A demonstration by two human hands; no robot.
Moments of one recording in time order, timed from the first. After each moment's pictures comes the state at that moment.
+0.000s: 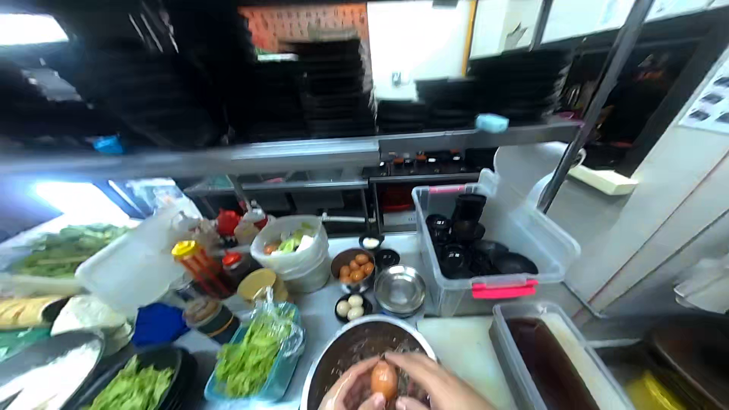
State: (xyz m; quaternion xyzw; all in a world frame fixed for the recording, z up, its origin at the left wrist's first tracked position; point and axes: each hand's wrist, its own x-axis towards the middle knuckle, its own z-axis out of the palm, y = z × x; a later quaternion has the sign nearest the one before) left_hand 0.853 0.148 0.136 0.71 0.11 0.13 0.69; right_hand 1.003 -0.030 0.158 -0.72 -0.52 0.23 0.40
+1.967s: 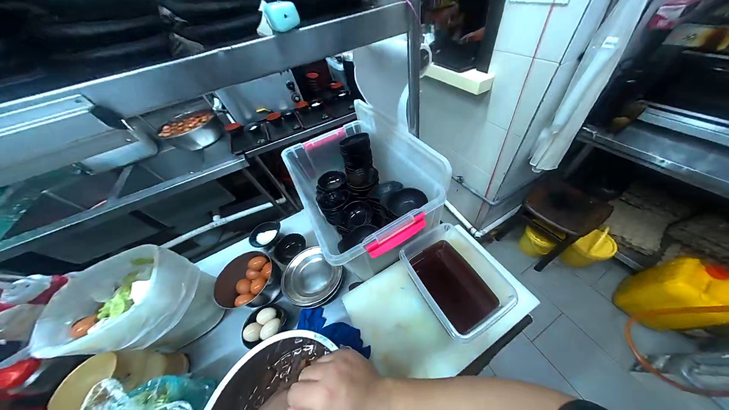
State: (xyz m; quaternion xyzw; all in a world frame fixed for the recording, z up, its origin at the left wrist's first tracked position) left_hand 0.941 0.159 0.142 0.94 0.01 -0.28 0.20; right_hand 1.009 -0.003 0.094 -0.72 -0.54 -0.02 0.43
